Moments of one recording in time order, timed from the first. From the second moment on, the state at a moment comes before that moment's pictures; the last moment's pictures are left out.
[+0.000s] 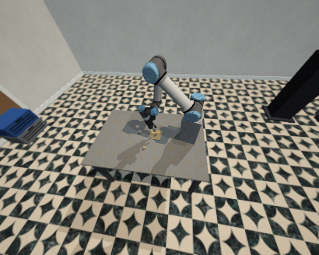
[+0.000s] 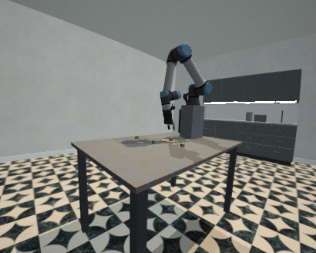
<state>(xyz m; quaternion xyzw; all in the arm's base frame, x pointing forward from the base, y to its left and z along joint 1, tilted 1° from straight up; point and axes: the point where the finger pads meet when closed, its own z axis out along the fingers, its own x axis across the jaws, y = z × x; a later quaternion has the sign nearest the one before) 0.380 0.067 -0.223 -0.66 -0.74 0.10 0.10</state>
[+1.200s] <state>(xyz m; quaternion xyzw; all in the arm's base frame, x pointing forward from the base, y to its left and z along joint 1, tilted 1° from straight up) 0.415 0.066 -0.228 -0.66 -0.74 0.10 0.10</state>
